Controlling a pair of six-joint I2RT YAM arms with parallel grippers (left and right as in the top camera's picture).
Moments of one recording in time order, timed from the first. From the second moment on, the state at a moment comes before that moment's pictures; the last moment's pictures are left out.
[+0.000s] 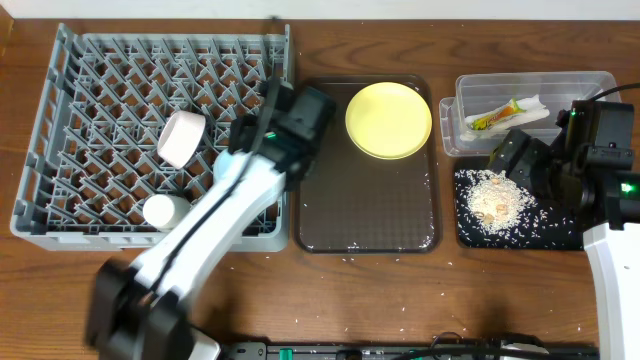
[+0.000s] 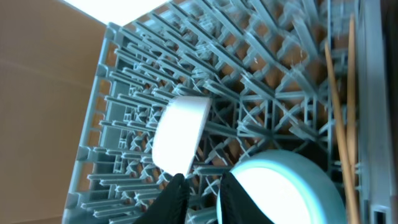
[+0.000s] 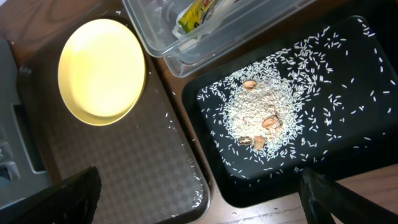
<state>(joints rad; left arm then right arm) -0.52 1.60 1.32 -0.85 -0.85 -0.21 -0.08 1.23 1.25 -1.07 -0.08 0.49</state>
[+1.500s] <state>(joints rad) 0.18 1.26 1.34 -1.03 0.31 -0.14 -0.08 1.23 1.25 -1.07 -0.08 0.49</state>
